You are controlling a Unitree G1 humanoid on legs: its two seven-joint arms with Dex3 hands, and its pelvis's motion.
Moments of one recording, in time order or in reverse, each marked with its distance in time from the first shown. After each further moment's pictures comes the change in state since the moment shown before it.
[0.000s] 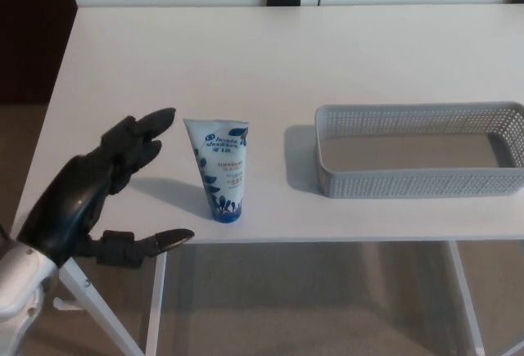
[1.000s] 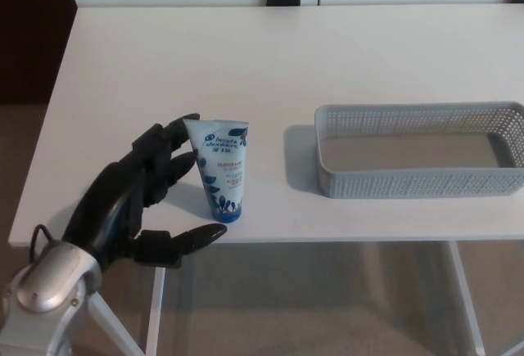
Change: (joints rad) left_arm -0.053 -0.171 -0.002 0.103 -0.048 0.076 -0.014; right_arm 0.009 0.006 -0.050 -0.003 0.019 -0.007 0.017
